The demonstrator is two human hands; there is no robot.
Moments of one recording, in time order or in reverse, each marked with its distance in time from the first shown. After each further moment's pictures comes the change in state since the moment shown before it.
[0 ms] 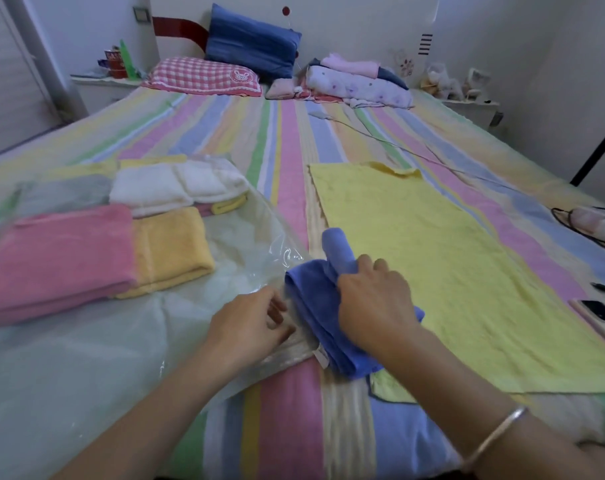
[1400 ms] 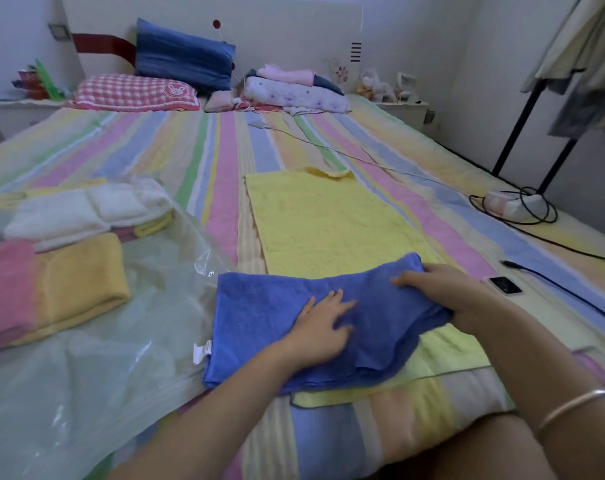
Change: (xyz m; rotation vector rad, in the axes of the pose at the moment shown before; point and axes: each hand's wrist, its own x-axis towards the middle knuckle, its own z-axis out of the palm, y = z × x) left_hand 0.038 0.146 0.103 -0.197 -0.388 0.332; right_hand -0.028 0.195 0.034 1.336 -0.162 0.625
